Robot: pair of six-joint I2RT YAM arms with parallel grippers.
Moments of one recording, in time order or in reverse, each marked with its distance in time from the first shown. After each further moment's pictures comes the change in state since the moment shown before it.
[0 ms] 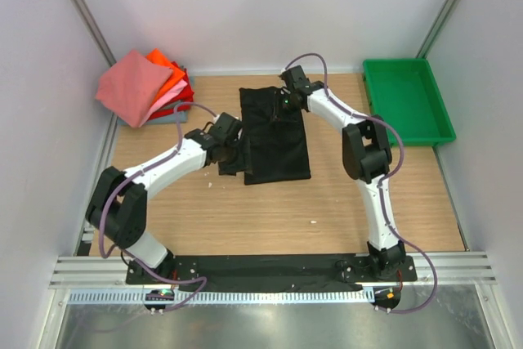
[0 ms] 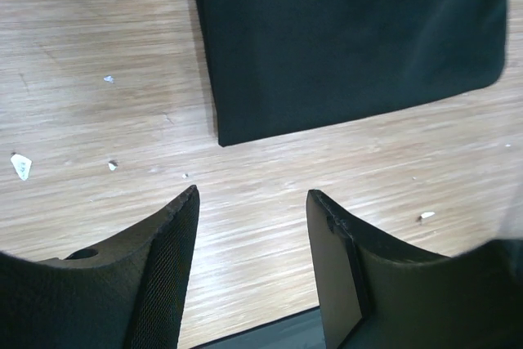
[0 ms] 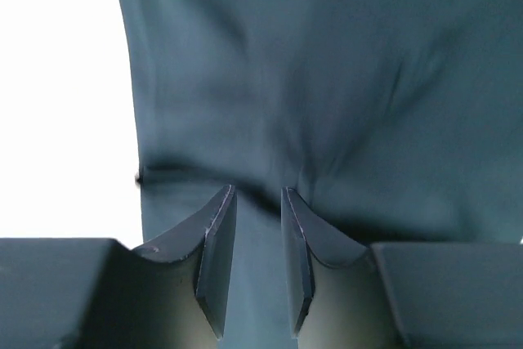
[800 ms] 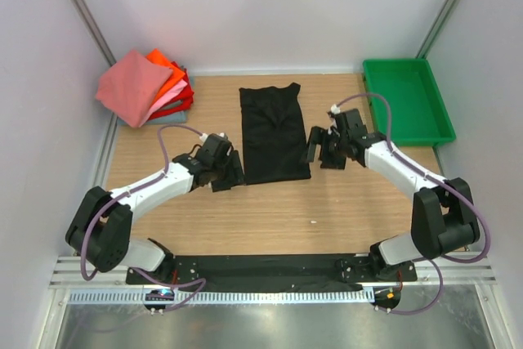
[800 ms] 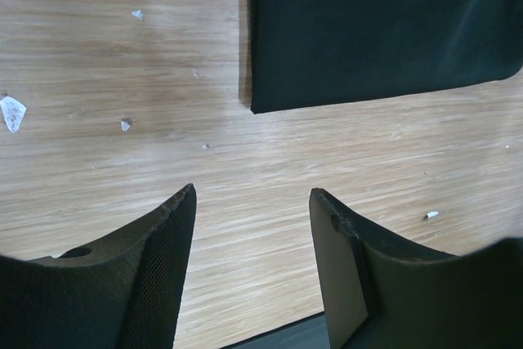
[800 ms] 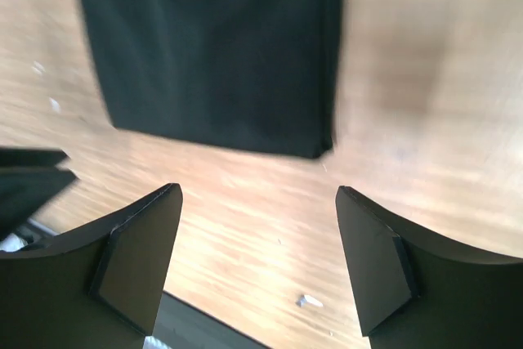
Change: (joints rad) left arm 0.000 -0.199 -0.290 0.185 -0.018 -0.118; right arm -0.113 -0.813 -0.883 0.152 -0.029 0.045
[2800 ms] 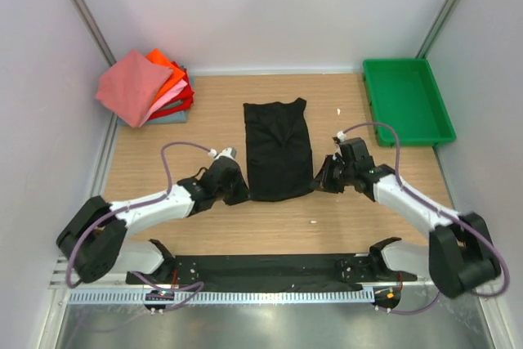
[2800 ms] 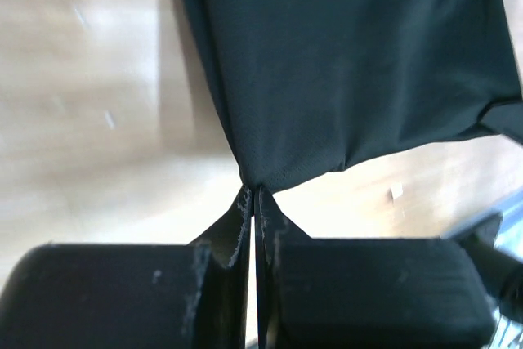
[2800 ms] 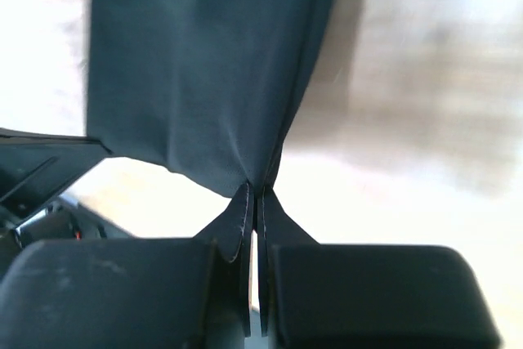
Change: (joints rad) left arm -0.144 -0.050 -0.214 0.329 -0.026 -0.150; right arm 0.033 -0.184 -0.367 0.173 -0.069 0.147
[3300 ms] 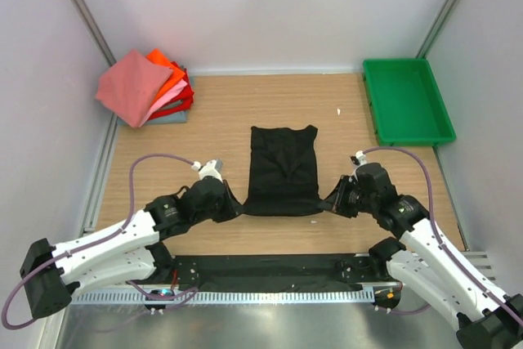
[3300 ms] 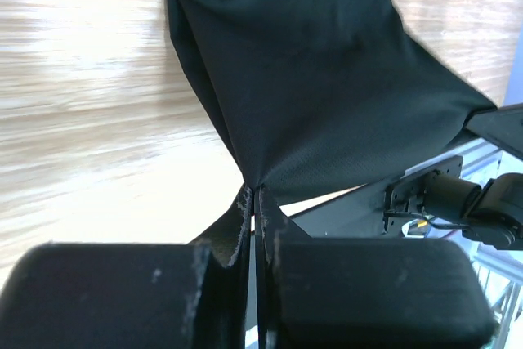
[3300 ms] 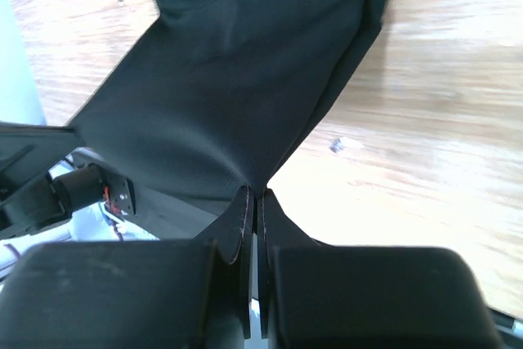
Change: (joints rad) left arm -0.220 -0.459 -0.054 -0.322 -0.159 -0.146; right arm 0.127 -0.594 -0.095 -0.370 0.091 0.166
